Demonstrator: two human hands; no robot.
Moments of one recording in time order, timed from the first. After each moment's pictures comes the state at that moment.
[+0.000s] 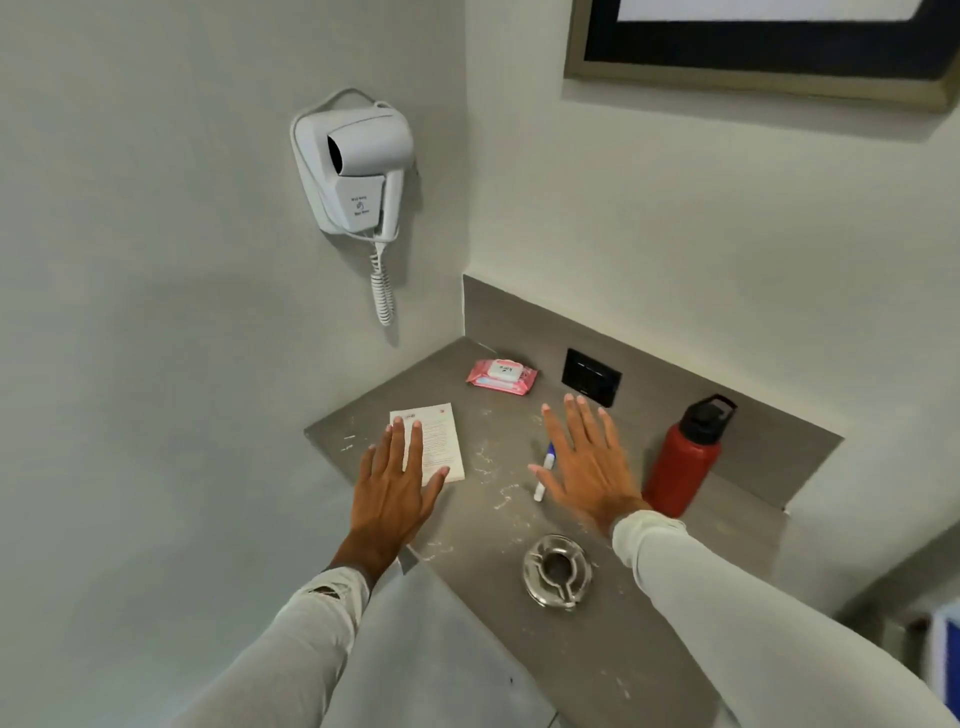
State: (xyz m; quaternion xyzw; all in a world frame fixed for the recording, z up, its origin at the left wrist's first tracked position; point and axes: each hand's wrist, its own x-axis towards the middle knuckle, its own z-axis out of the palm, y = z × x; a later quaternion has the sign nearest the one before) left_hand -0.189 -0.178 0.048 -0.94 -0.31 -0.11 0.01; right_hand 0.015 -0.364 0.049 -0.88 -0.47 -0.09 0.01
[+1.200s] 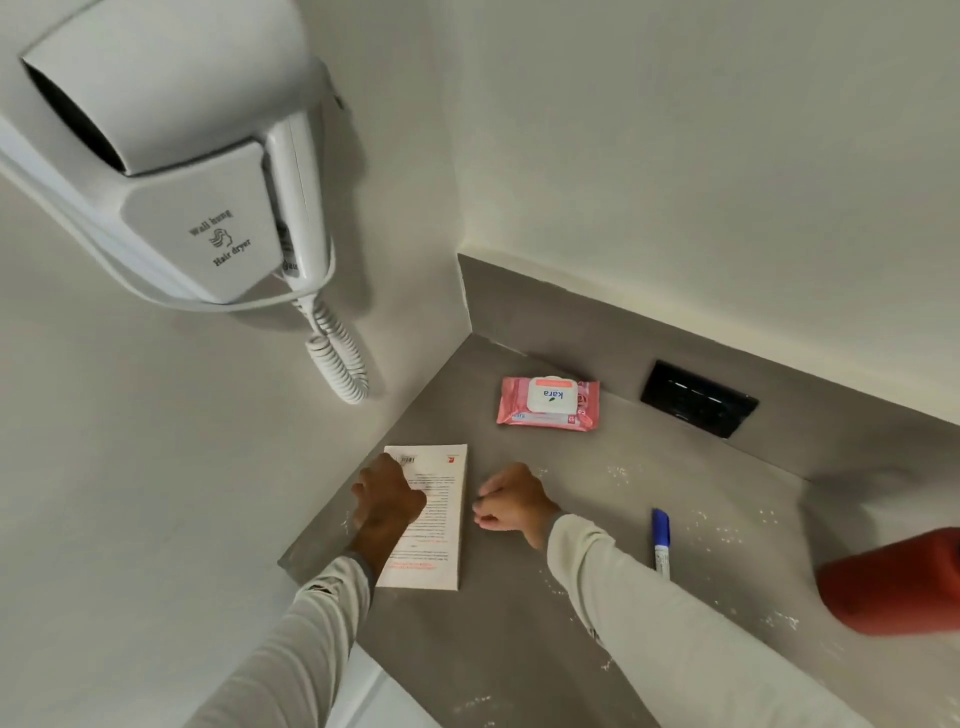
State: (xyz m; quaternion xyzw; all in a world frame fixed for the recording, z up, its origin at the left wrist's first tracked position) left_hand 0.002 0.080 -0.034 -0.82 -0.51 0.08 -0.25; right_hand 0.091 -0.070 -0.037 -0.75 -0.03 0.48 0.46
